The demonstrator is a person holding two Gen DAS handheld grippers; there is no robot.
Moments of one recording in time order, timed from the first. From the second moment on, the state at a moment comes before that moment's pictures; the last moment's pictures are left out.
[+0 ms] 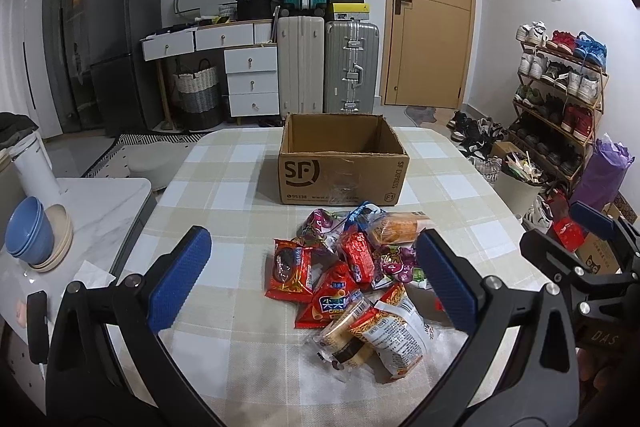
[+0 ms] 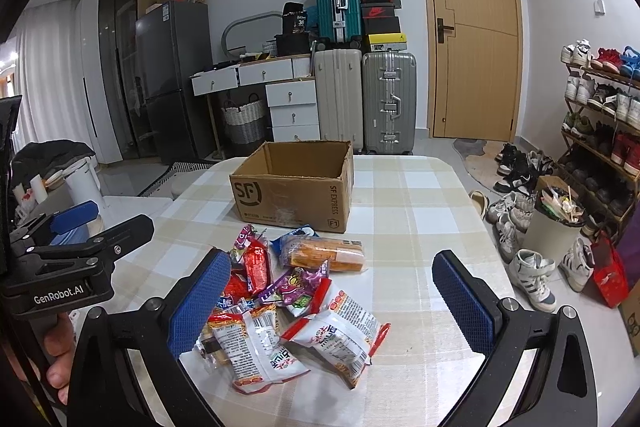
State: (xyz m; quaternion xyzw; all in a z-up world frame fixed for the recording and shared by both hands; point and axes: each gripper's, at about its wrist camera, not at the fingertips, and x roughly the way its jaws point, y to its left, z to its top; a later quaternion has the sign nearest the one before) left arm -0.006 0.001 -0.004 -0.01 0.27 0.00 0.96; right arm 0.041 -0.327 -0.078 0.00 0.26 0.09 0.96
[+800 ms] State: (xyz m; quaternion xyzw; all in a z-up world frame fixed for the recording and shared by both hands) left arm -0.010 0.000 -0.003 -0.02 0.27 0.00 0.96; right arm 0.039 -0.323 -0.081 0.01 0.26 0.10 0.96
